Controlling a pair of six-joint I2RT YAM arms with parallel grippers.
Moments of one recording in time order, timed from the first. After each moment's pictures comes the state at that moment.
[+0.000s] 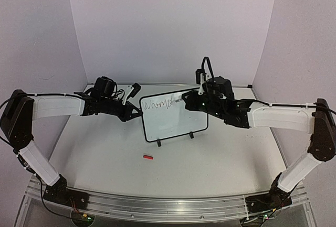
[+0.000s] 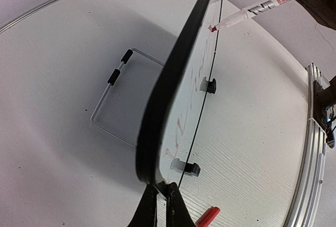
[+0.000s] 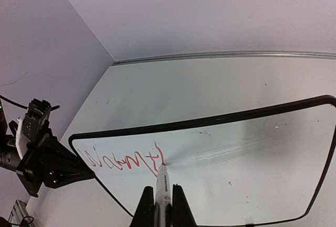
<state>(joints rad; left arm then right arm) -0.54 1.59 1.01 -0.08 0.51 0.05 0.83 1.57 1.10 0.14 0.20 0.53</state>
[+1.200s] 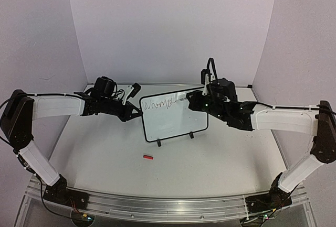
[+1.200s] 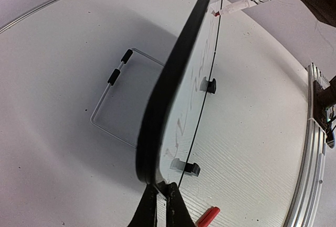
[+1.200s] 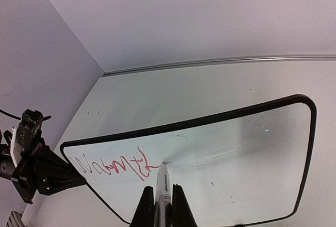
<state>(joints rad) -0.54 1.59 1.01 -0.08 0.51 0.05 0.83 1.53 1.05 0.17 0.27 0.54</state>
